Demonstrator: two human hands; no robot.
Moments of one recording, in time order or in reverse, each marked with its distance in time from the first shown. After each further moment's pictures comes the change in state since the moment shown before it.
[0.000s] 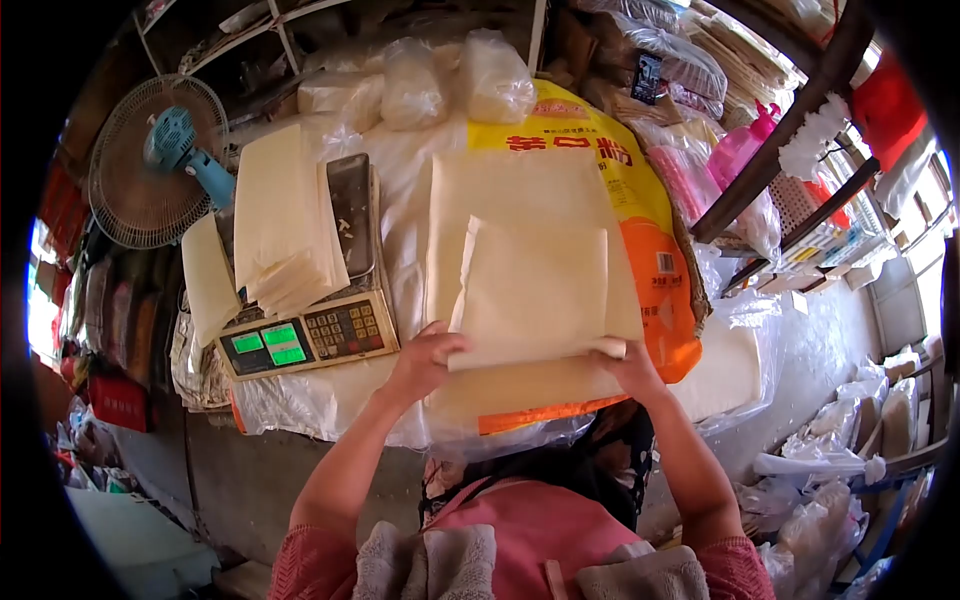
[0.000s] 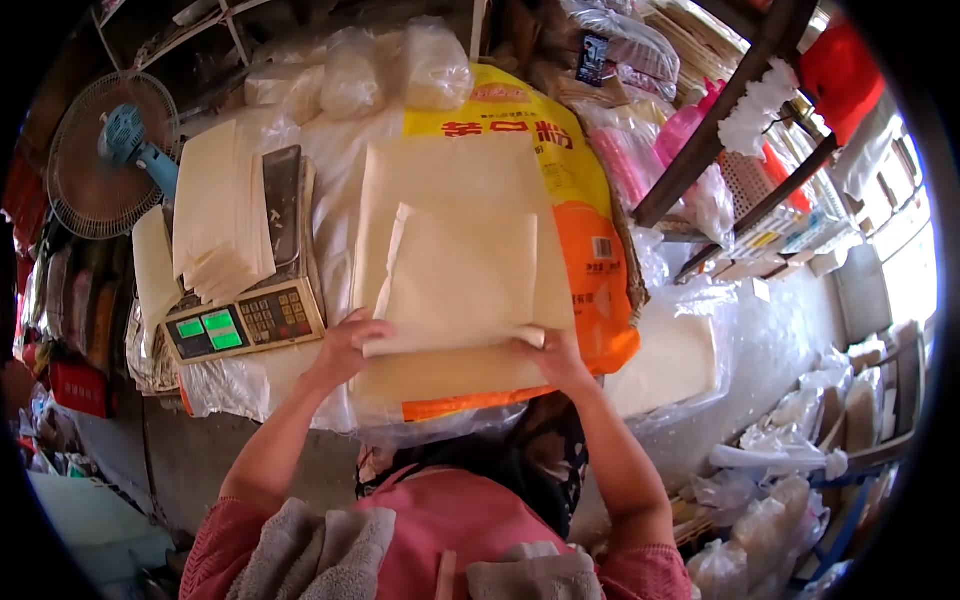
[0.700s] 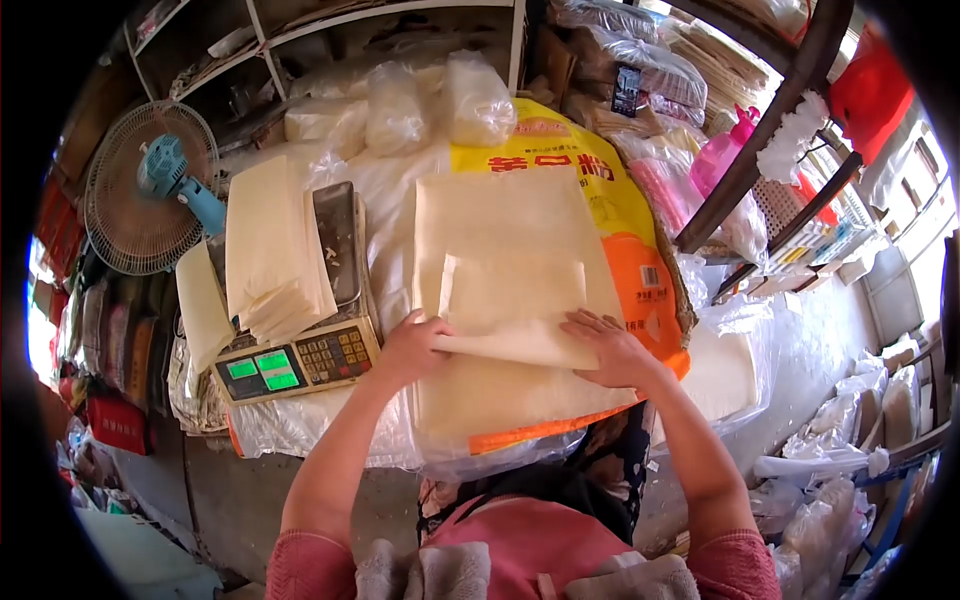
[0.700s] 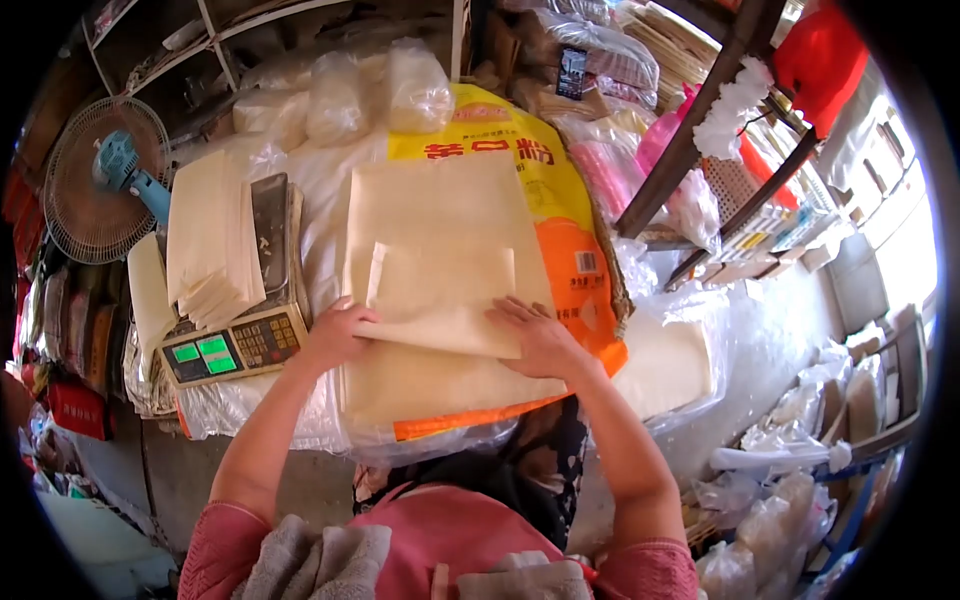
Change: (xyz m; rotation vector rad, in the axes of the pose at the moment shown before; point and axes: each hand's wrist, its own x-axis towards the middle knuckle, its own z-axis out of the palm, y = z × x) left_hand 0.055 0.016 -0.026 0.343 -0.143 -0.124; right_hand 0.031 -0.033 -0.035 -0.941 -0.257 -0.332
